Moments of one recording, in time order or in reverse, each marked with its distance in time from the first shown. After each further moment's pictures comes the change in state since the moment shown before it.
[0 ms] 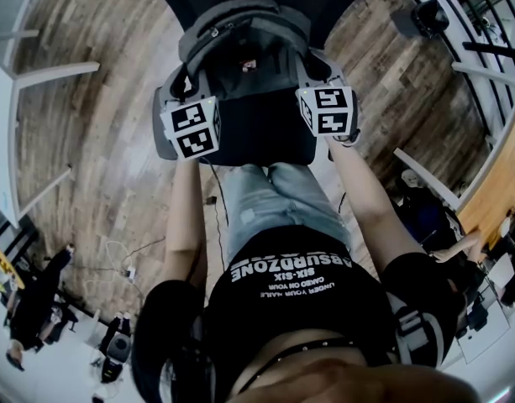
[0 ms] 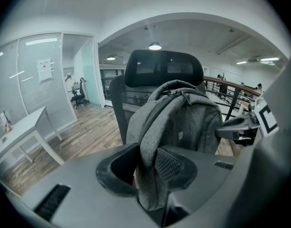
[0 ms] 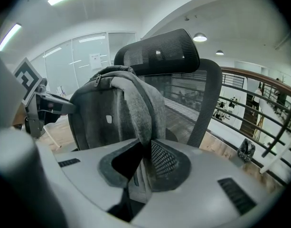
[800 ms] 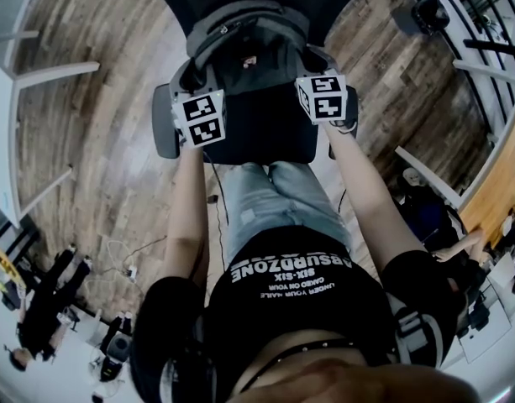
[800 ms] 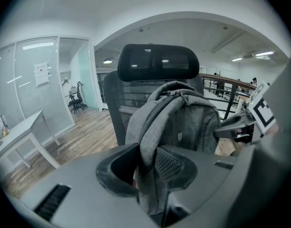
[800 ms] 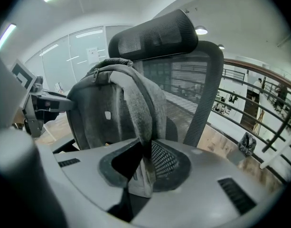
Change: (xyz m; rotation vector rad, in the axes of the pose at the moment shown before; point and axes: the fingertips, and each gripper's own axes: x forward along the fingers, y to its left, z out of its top) left arm 0.030 -0.012 -0.024 0.043 -0.022 -0.011; right arm 0.032 -0.011 -0.039 0.014 0.072 0.006
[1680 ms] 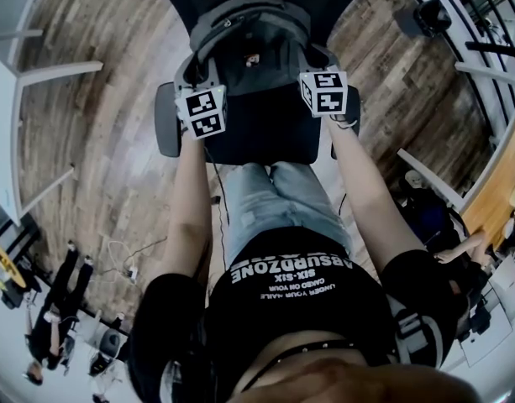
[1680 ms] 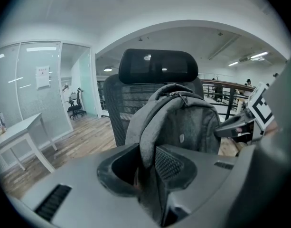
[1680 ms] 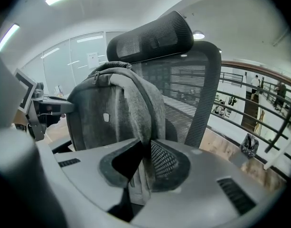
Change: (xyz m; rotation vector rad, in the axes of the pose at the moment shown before) left arm 0.015 0.007 -0.007 0.011 -0.119 -0.010; right arm 0.013 -0.006 -0.002 0.011 -0.081 -0.008
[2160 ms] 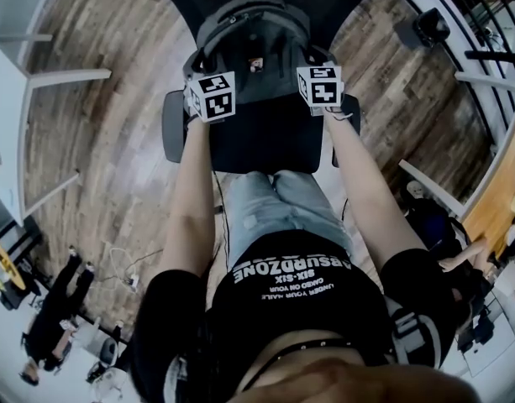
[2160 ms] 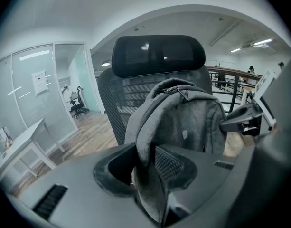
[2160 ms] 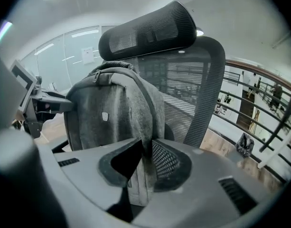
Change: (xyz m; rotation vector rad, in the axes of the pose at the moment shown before) left arm 0.028 0.004 0.011 0.062 0.125 0.053; right arm 0.016 -0.008 0.011 0.007 0.070 -0.048
